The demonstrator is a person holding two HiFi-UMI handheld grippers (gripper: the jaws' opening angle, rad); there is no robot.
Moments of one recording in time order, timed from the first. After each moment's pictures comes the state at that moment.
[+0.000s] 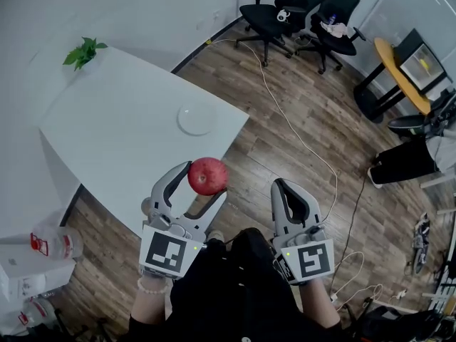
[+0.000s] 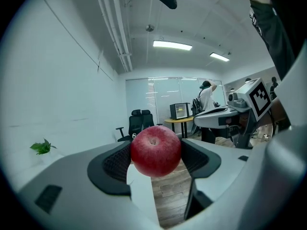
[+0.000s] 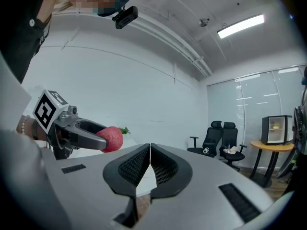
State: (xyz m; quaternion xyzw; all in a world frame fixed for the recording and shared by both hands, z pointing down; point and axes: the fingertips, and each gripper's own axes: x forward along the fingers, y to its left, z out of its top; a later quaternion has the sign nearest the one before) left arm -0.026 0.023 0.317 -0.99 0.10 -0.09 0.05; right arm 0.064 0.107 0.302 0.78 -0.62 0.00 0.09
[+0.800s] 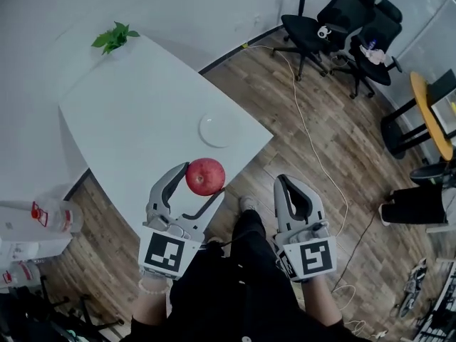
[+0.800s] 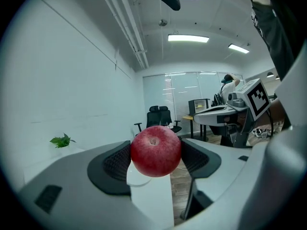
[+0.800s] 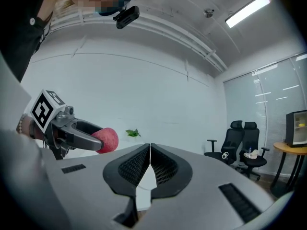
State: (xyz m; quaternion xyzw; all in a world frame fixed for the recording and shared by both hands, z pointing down) left arm -0.010 -0.040 0.327 -0.97 0.22 -0.11 0.02; right arm 0.107 0.022 0.307 0.71 -0.70 -0.01 0.09
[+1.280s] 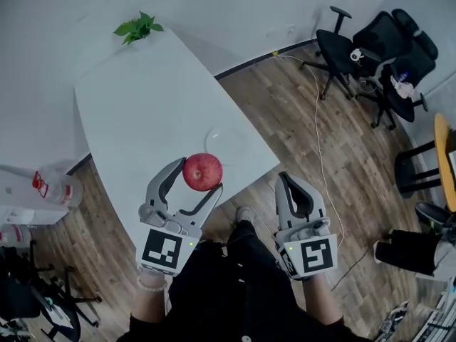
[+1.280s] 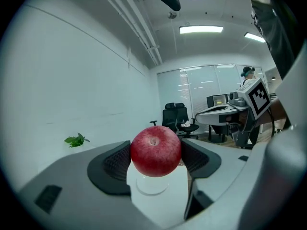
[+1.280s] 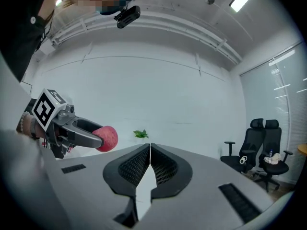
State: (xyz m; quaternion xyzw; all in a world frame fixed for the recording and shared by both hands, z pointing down) left arm 0.033 -0.108 0.318 -0.94 0.32 -0.12 0.02; right arm 0.167 -0.066 0.302 0.63 -0.77 -0.01 0.09
